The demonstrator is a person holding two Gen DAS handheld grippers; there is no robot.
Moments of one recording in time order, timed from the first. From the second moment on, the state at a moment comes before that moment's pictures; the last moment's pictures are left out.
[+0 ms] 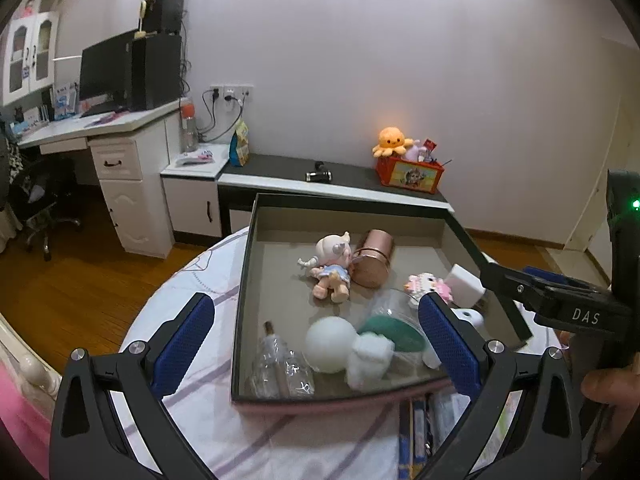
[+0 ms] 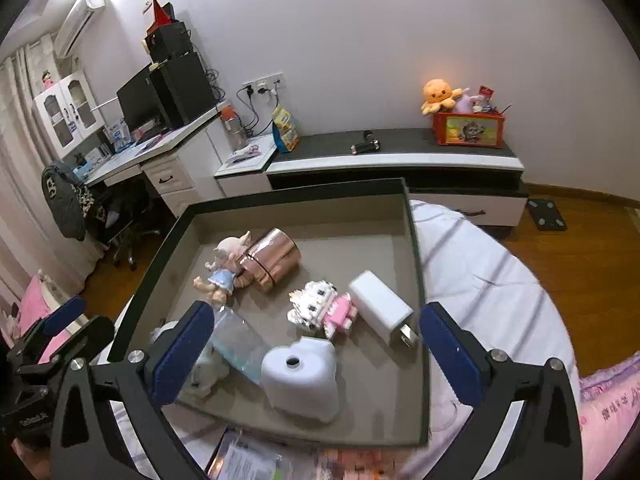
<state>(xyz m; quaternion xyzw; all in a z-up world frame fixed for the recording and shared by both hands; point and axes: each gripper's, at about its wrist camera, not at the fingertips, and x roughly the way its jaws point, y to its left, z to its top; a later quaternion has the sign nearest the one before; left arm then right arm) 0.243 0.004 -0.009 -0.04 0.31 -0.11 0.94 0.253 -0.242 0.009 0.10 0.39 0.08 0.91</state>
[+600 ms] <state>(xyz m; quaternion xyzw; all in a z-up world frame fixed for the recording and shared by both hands) 0.142 0.000 0.013 -0.03 0.28 -0.10 0.95 0.147 -0.234 0.036 0.09 0.32 0.07 0.94</state>
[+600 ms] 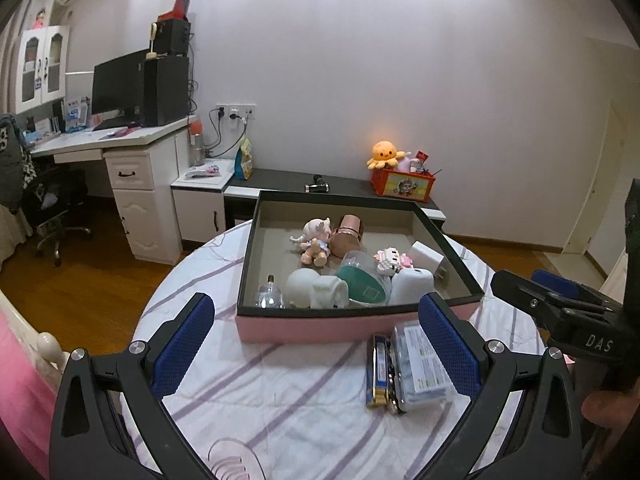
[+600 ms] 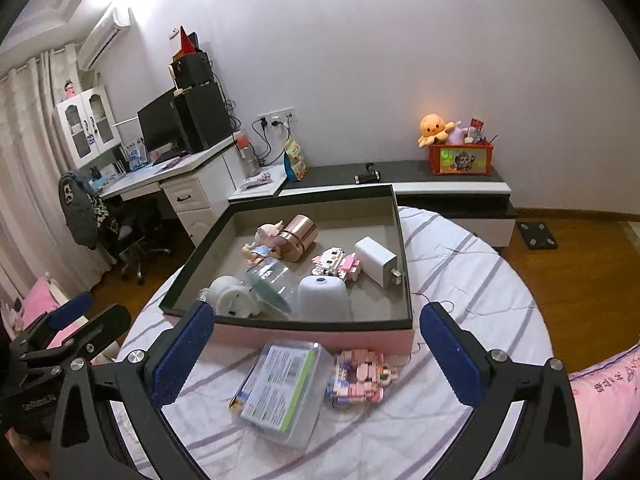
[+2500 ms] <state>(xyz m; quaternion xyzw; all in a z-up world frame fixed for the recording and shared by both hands) 0.117 -0.020 -0.075 0.01 0.37 -0.10 0.92 0.067 -0.253 0.009 0.08 0.33 0.01 0.94</state>
